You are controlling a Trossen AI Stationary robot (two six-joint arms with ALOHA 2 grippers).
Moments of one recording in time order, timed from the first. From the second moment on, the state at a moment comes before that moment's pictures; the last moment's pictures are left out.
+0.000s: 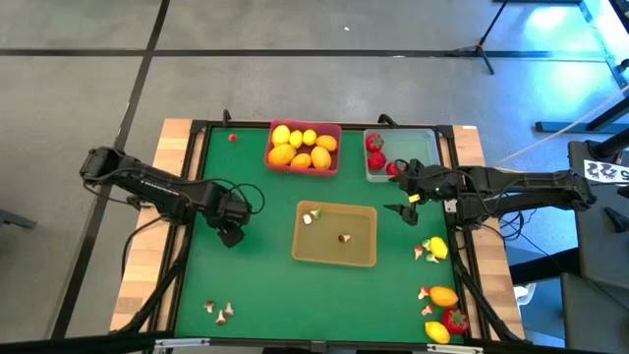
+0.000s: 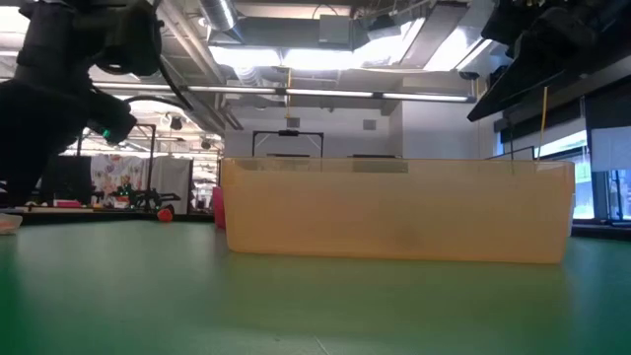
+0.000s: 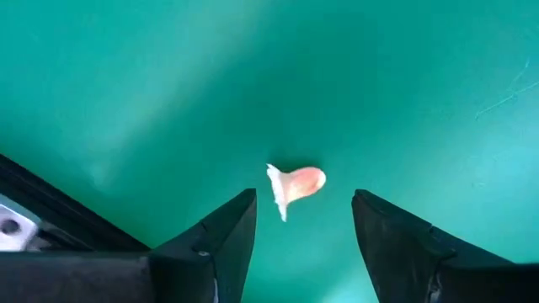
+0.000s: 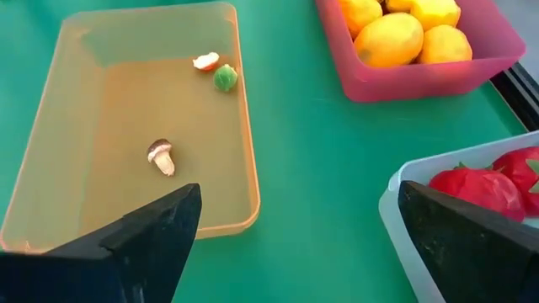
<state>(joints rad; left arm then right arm) -0.14 1.23 0.64 -1.04 0.06 -0.93 -0.03 0.80 0.68 -0.59 0.14 0.10</state>
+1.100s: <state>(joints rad) -0.11 1.23 0.61 -0.68 0.06 -0.77 -0.03 0.84 0.68 -0.46 0.19 0.07</state>
